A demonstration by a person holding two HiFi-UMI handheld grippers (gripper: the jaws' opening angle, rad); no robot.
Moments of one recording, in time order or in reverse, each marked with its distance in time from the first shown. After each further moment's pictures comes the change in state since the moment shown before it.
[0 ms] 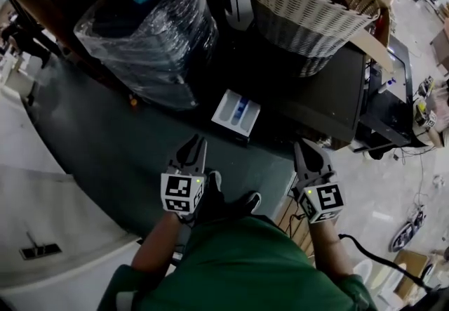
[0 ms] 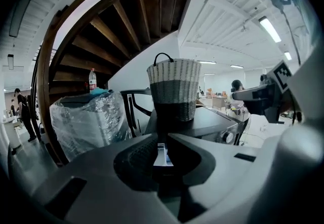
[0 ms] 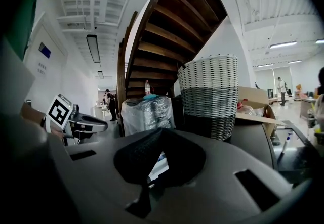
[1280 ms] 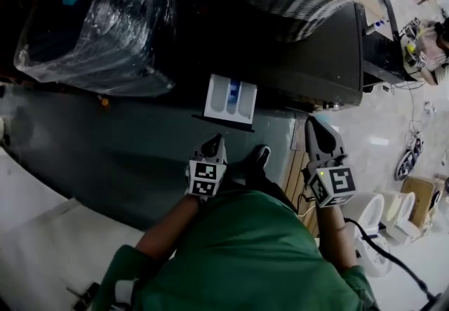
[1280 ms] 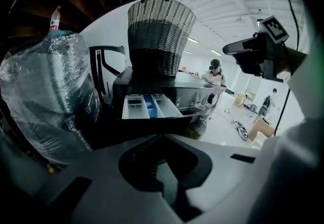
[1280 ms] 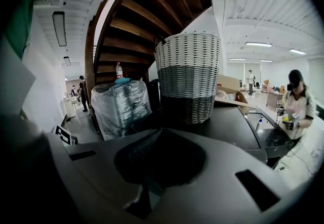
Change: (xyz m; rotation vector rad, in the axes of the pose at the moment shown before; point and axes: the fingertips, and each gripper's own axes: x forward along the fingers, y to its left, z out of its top) left arm 0.125 -0.014 -0.164 -0.002 0.351 -0.371; right arm 0.067 -0.031 -0.044 0.102 0.172 -0.309
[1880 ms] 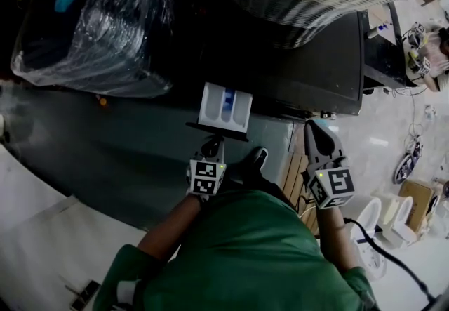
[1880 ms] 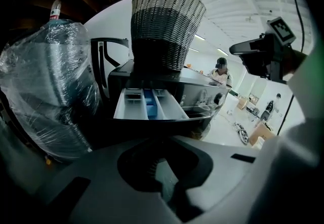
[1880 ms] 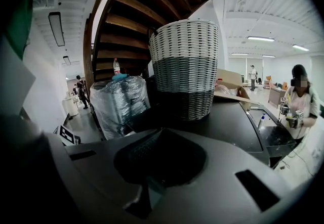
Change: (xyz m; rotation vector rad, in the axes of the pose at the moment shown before) left arm 0.040 -0.005 0.004 -0.066 0.064 0.014; right arm 0.025 -0.036 -0.009 0.000 0.060 0.021
